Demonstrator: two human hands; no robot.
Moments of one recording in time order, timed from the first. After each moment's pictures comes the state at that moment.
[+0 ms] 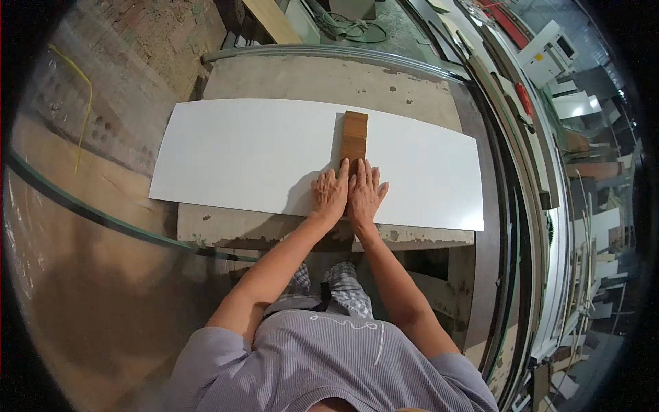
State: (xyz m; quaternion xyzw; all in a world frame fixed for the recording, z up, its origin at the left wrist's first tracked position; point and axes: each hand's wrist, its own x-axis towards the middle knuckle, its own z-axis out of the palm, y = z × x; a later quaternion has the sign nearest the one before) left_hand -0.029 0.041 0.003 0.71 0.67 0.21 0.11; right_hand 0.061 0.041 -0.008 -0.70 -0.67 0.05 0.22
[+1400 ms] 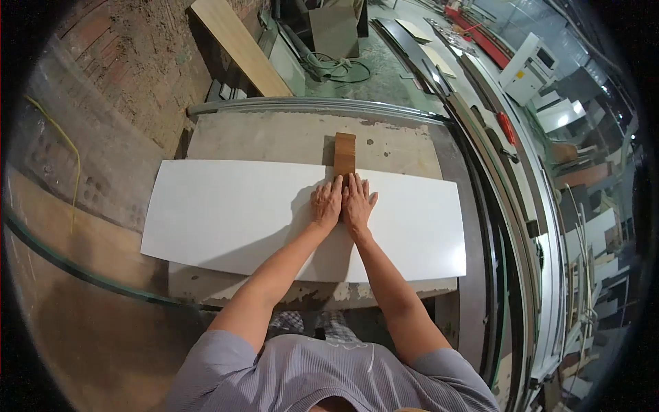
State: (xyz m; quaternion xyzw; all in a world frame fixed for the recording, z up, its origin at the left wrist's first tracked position) left_hand 0.004 0.177 -0.006 0.71 0.63 0.31 0.04; right_hand 0.098 0.183 -0.014 -0.69 -0.68 0.06 0.22
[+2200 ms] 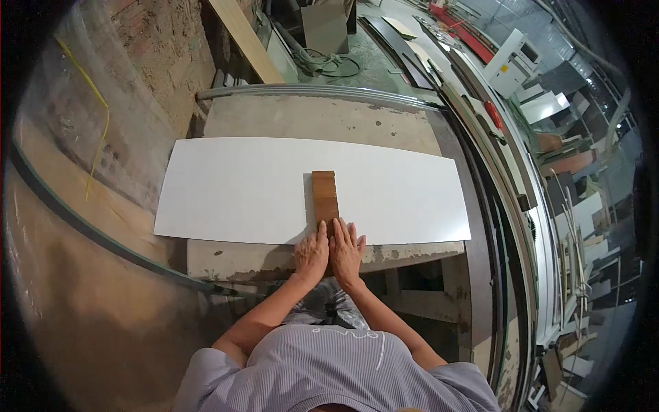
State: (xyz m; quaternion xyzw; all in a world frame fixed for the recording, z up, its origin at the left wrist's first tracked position) left_hand -0.096 -0.041 0.005 0.74 0.63 0.21 0.09; right_hand 0.008 -0.042 0.001 -0.68 -0.70 0.09 0.17
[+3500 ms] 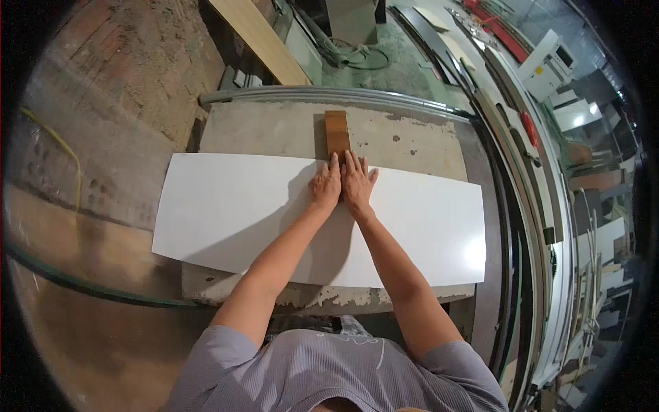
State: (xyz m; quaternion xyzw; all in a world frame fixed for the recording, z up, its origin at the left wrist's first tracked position) left_hand -0.055 0.225 -0.010 0.67 0.69 0.28 0.04; right_hand 0.035 0.234 -0.004 -0.64 -0.73 0.06 0.22
